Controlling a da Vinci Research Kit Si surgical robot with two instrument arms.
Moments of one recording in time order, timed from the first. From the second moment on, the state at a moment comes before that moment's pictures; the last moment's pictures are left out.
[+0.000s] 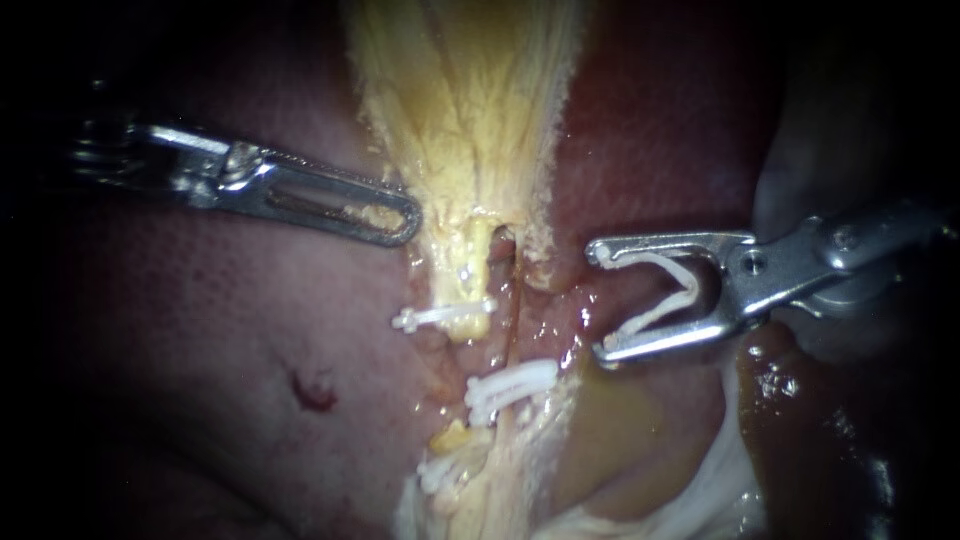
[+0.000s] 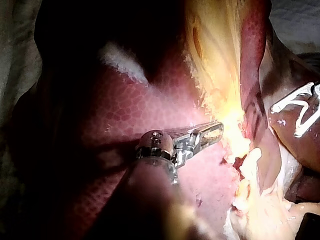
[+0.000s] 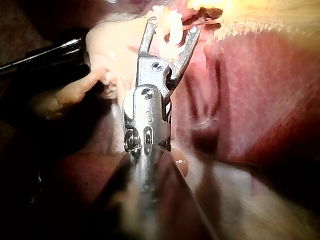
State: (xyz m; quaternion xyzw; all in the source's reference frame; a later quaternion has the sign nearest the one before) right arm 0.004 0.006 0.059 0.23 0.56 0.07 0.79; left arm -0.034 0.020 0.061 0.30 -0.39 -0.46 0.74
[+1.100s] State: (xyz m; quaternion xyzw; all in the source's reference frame) right arm 0.008 0.005 0.063 0.27 0.56 0.09 0.78; left arm -0.028 0.022 0.056 0.28 -0.39 -0.48 0.73
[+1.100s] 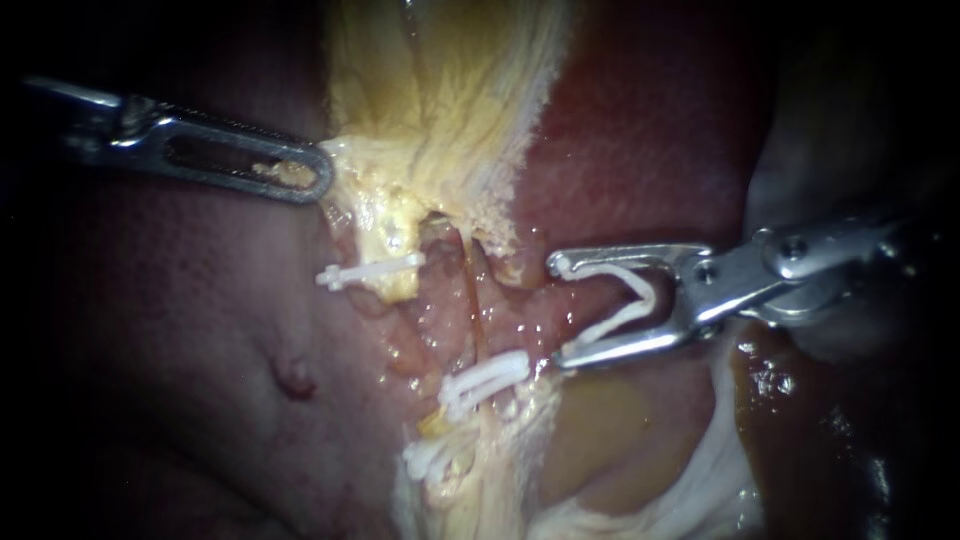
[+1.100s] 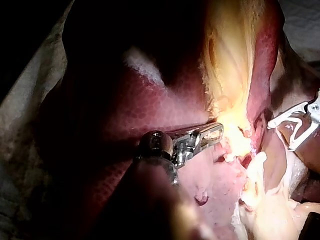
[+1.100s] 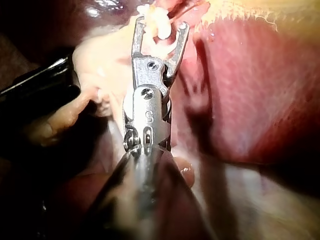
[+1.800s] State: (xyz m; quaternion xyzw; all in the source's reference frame) right arm 0.013 0.006 0.069 0.31 0.54 0.16 0.77; left arm -0.028 0.022 0.056 0.28 -0.39 -0.48 0.73
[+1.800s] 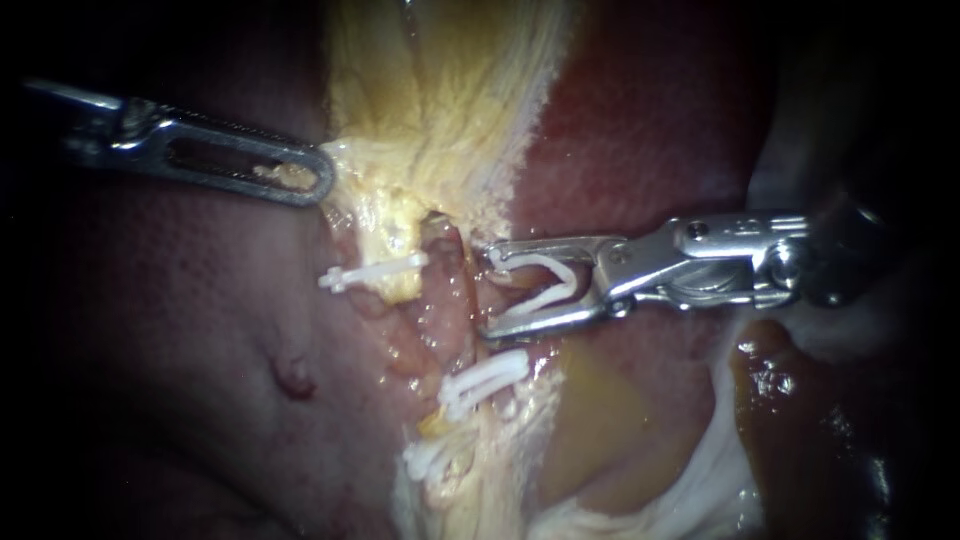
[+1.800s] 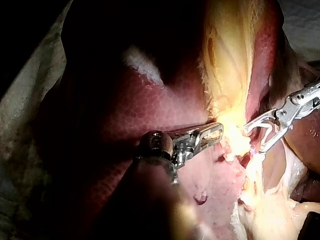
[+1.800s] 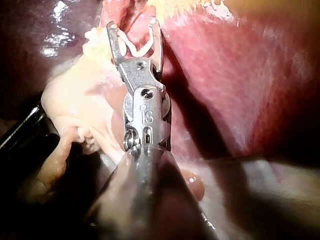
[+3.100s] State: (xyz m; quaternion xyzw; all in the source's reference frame) right arm 0.016 0.007 0.070 0.42 0.60 0.21 0.66; left arm -0.028 0.022 0.056 0.28 -0.39 -0.48 0.73
